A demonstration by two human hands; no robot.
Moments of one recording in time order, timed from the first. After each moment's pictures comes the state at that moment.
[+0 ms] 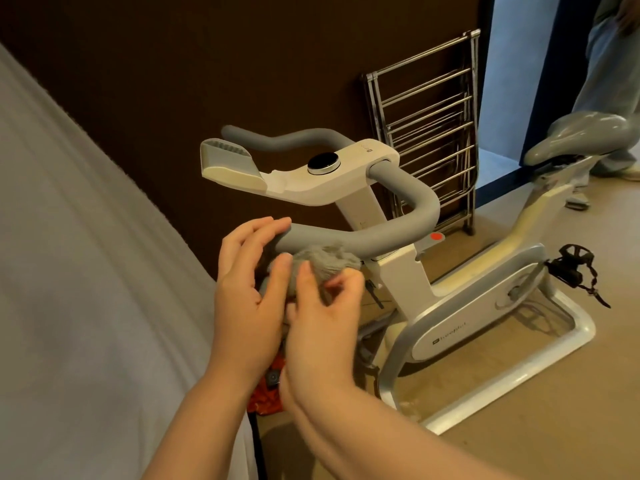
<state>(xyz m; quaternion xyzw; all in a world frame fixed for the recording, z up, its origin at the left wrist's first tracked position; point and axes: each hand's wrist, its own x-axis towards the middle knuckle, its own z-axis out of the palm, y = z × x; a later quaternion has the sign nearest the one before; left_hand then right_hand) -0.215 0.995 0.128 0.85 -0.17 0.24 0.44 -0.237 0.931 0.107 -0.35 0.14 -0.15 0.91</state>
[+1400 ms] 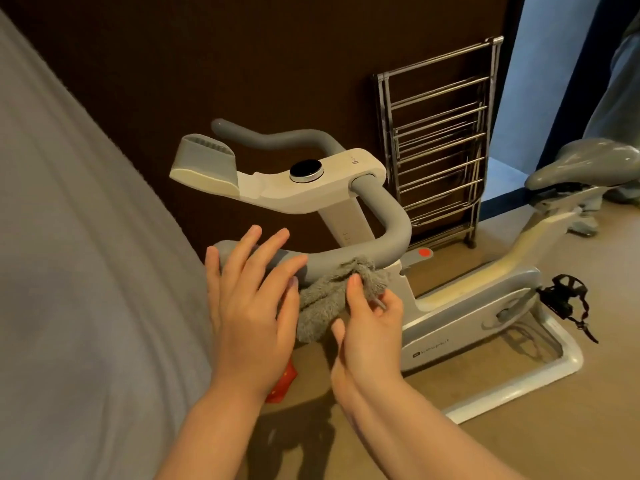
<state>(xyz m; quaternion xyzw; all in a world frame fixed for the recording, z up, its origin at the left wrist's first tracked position) -0.205 0.934 0.105 0.90 -0.17 0.37 0.16 -0.210 0.831 0.089 -0.29 0.23 -0.06 0.93</state>
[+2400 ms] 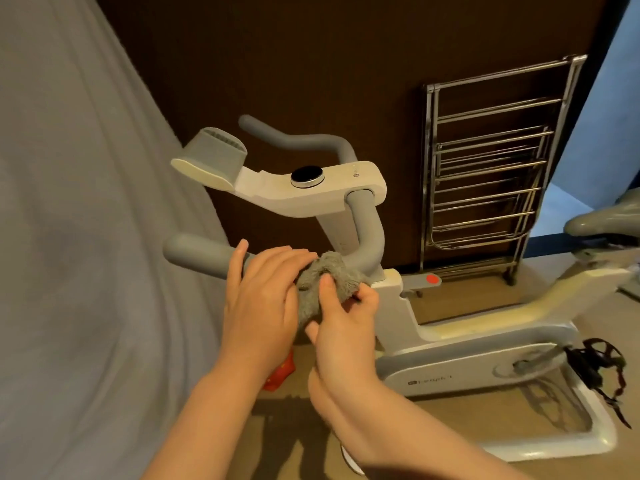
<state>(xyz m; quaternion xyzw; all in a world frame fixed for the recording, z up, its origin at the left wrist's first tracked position) -0.189 0.860 0.095 0.94 -0.07 0.29 0.14 -0.190 0.760 0.088 -0.42 0.14 0.07 0.89</state>
